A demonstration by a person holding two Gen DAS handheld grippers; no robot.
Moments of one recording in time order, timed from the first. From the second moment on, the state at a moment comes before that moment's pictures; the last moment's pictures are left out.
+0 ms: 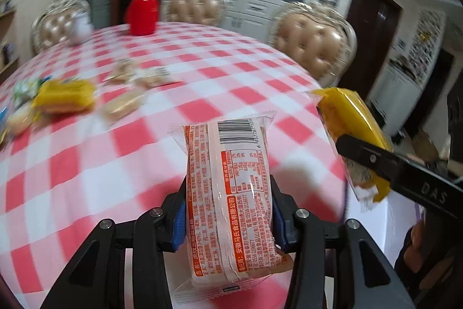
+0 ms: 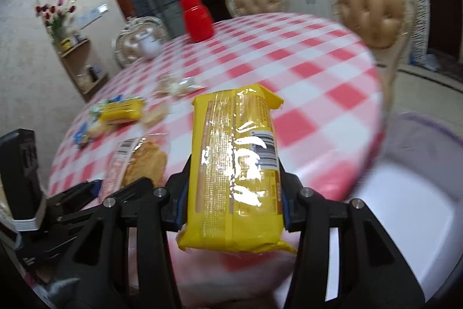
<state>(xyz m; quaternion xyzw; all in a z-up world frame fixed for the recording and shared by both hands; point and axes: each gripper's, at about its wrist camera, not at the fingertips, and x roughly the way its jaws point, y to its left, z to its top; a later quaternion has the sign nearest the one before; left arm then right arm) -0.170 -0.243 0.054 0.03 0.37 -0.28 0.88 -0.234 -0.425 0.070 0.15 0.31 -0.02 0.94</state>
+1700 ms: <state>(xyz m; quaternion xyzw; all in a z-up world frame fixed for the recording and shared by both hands) -0.055 -0.062 0.042 -0.07 0.33 -0.08 0.94 -0.118 -0.316 0.042 0.15 0.38 0.06 0.91</state>
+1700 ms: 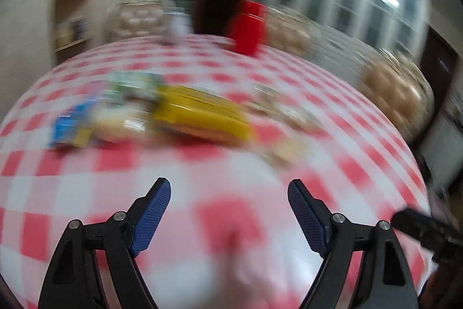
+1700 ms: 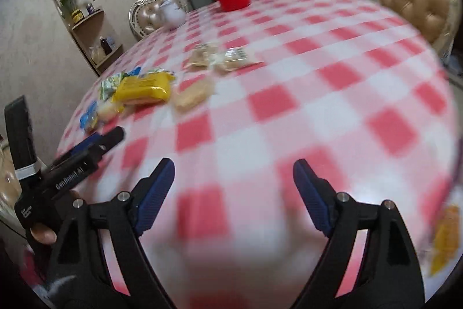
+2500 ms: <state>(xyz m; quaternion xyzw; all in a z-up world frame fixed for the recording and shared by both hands) -0.036 0.021 0.016 -0.25 0.36 -0.05 0.90 0.016 -0.262 0.022 0.01 0.43 0.00 0.90</state>
